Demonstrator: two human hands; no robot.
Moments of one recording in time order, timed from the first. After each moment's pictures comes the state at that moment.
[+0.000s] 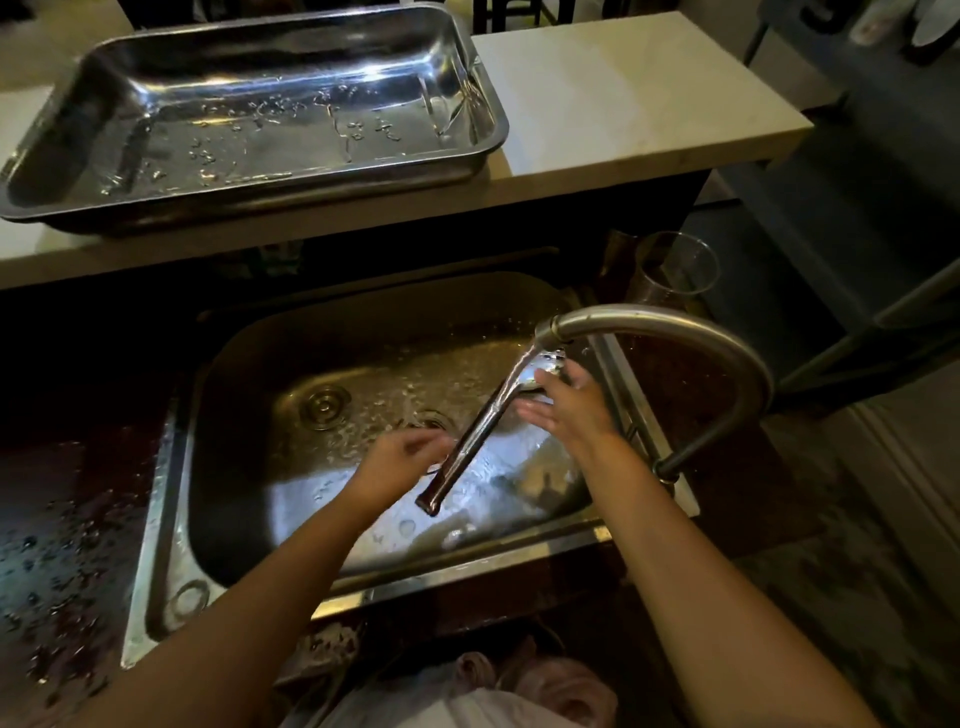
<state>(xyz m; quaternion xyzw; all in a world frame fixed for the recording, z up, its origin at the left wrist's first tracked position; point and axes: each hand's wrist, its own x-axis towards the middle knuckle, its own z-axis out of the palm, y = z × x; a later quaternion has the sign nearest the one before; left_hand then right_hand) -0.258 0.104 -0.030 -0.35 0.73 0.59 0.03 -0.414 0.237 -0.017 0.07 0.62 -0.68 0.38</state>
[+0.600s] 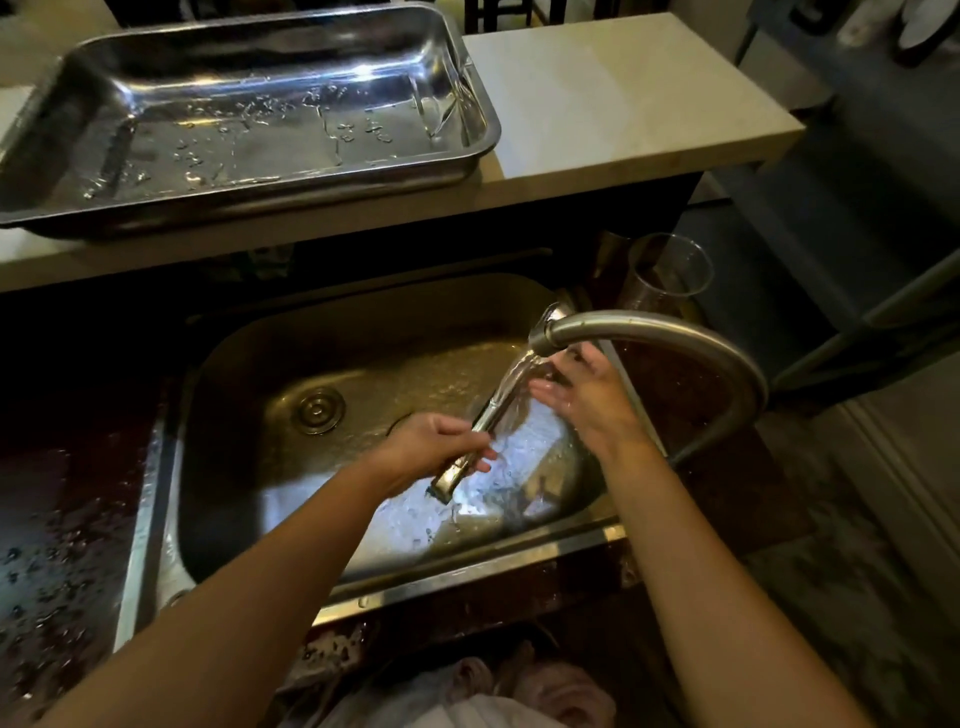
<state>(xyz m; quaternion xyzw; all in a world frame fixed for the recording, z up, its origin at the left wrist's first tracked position) -0.297 0.107 -0.013 -0.27 0.63 0.71 0.16 -0.431 0.251 -0.010 -0.02 0.61 -0.71 0.34</state>
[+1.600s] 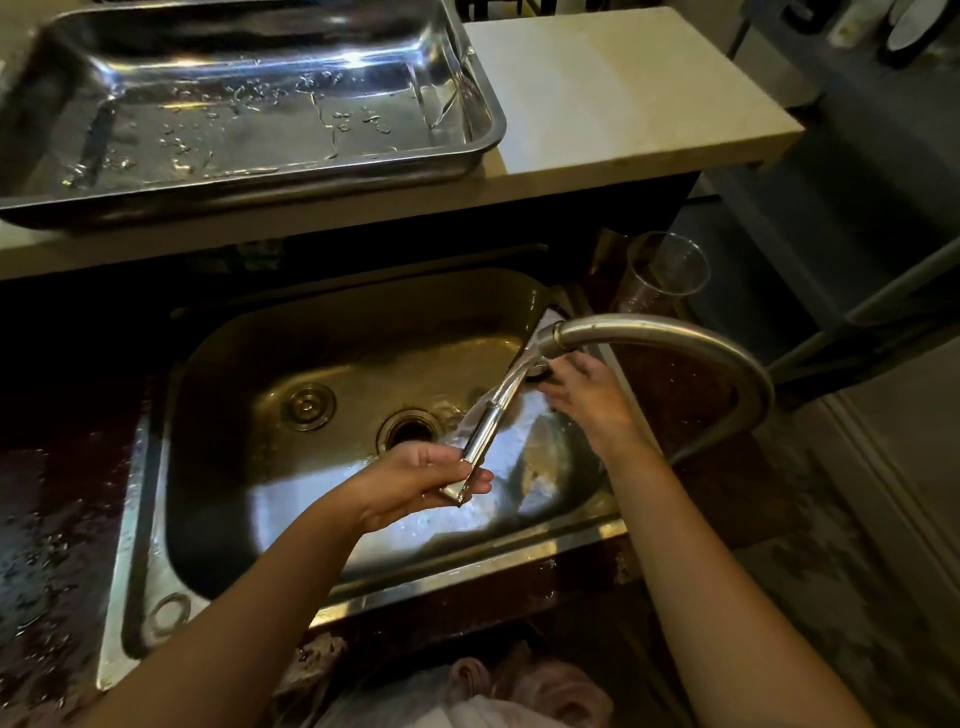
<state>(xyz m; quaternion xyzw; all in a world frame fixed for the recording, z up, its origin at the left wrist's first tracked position) -0.264 0.101 -0.037 -0.22 0.52 0.80 0.20 -0.432 0.253 -0.014 0.02 0.72 -0.62 0.32</state>
